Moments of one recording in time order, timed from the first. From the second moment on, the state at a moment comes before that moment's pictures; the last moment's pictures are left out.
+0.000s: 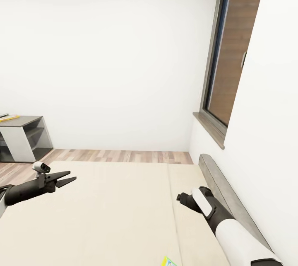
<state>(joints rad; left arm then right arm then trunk) -0.54 0.51 0.20 -0.89 0.37 0.93 -1.57 -0.70 0.04 0.08 -0.56 -0.65 0.63 -0.36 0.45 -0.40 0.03</state>
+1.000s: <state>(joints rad) -0.54 0.51 0.19 -0.89 0.37 0.93 -1.57 -0.70 0.03 0.08 -0.54 -0.64 0.64 -0.35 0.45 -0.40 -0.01</state>
